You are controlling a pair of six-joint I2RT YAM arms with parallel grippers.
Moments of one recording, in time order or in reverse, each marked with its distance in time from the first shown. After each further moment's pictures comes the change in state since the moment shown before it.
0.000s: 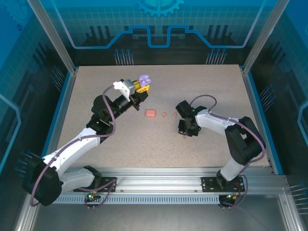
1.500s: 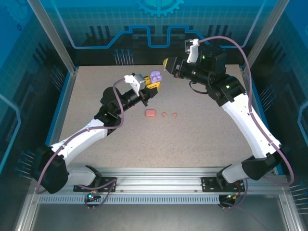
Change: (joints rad) left arm -0.047 0.149 0.145 -0.011 0.061 0.004; right arm -0.016 -0.176 0.774 0.202 -0.351 -0.158
